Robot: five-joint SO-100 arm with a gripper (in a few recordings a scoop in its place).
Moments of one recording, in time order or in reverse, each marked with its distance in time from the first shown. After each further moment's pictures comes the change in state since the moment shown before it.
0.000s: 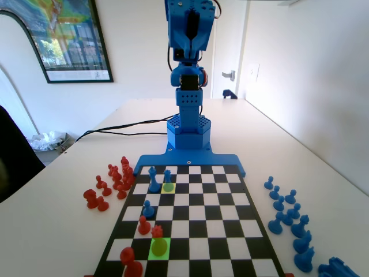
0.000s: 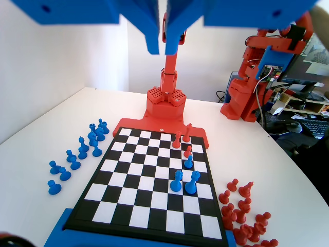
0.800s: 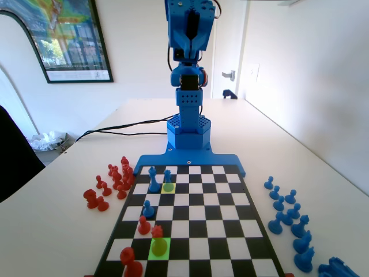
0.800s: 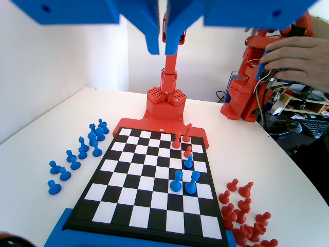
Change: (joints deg) arm 0.0 0.0 0.0 0.0 0.0
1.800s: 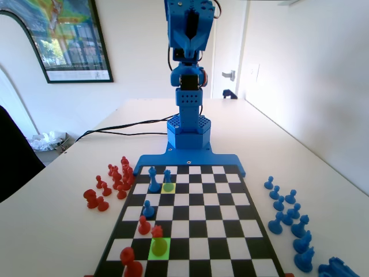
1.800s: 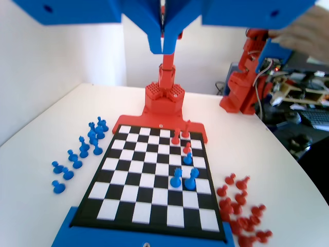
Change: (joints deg) arm 0.9 -12.5 -8.8 1.4 1.1
